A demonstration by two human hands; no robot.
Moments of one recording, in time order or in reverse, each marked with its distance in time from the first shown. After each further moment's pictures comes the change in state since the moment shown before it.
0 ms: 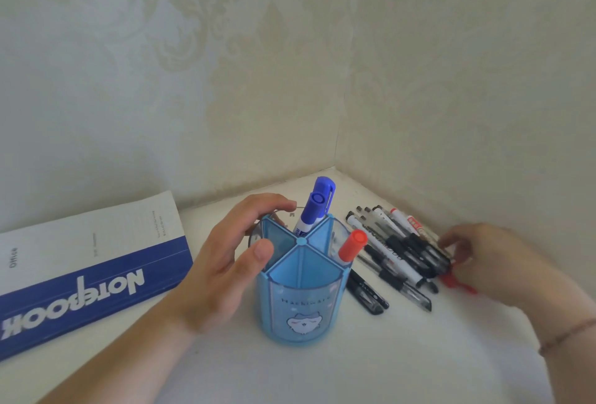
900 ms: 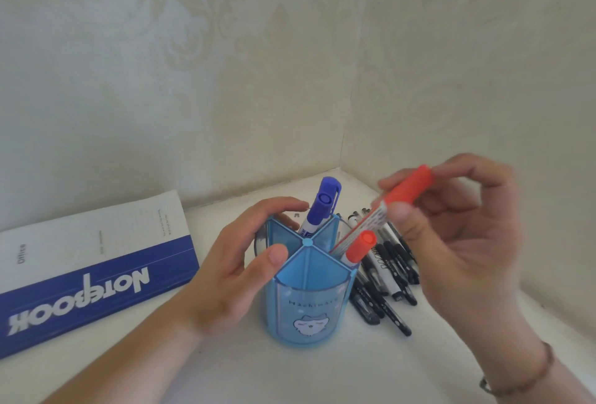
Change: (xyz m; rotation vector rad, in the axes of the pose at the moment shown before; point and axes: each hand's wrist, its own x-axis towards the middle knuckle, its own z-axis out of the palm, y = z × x) left_hand -0.001 0.002 0.003 -0.020 -0.033 -0.031; right_hand -0.051 -0.089 0.016 1.319 0.495 -1.056
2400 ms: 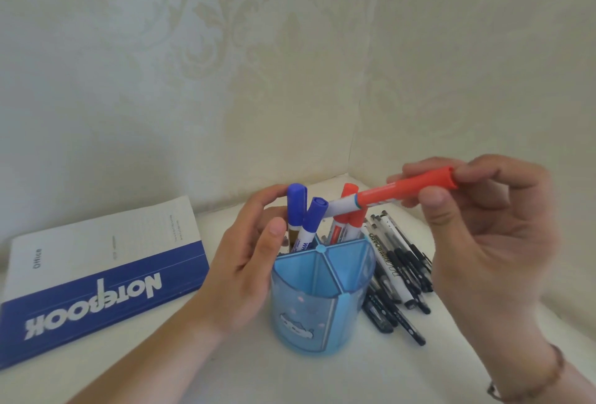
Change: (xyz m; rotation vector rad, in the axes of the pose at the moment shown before) left_hand 0.004 0.005 0.004 -0.096 0.166 -0.007; right_hand 0.009 -0.008 0.015 0.019 0.137 -0.102
